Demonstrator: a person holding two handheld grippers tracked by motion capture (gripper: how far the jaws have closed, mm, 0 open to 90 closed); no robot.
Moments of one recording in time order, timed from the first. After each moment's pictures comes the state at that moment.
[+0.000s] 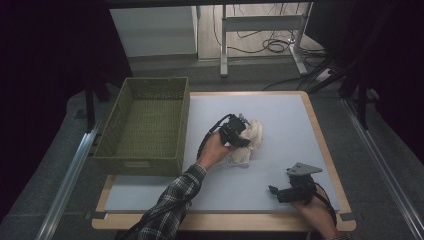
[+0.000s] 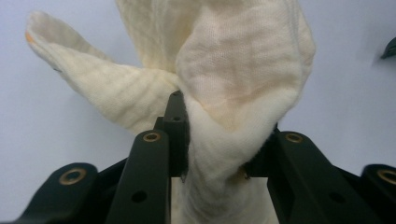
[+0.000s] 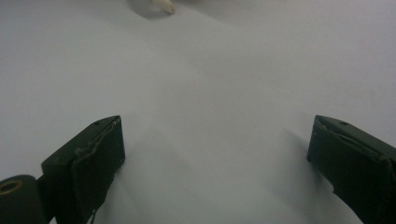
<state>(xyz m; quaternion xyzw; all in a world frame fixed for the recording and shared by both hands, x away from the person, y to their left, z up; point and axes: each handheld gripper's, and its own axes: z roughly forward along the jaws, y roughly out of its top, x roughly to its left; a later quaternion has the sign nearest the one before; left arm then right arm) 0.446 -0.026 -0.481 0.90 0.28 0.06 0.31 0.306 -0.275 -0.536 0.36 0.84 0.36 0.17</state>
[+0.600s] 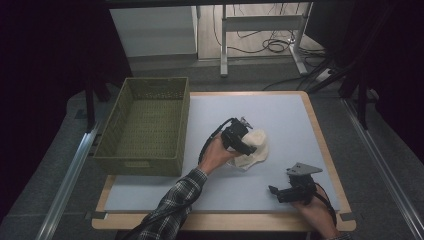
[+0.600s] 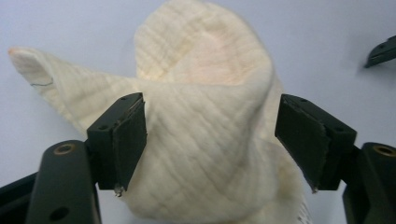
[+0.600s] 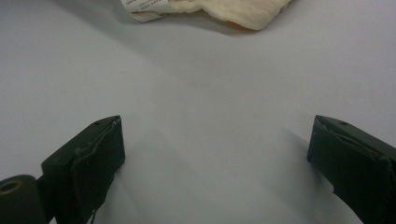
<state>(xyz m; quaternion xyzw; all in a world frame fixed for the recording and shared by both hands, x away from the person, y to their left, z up) 0.436 -0.029 -0.483 0.90 0.27 0.06 0.35 0.306 -0.275 -0.536 0.36 0.84 0.36 0.17</state>
